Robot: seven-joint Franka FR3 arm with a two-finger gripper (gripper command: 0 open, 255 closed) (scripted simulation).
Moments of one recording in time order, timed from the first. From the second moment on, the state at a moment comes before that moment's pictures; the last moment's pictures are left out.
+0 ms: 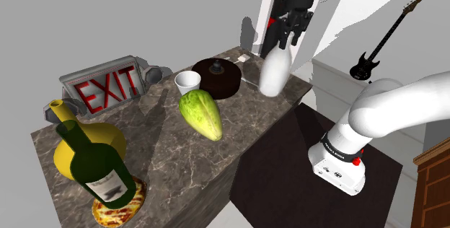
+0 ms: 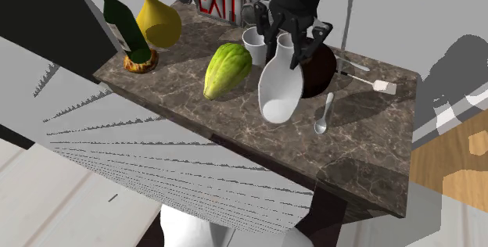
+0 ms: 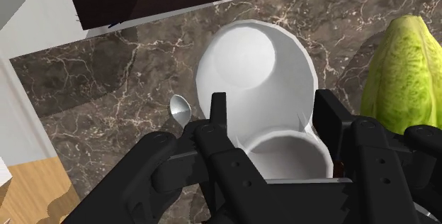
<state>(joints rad) 0.01 -0.69 0.14 -2.31 0.08 1.54 0.28</state>
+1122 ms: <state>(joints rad) 0.00 -0.61 0.13 -2.02 0.07 1.32 0.29</state>
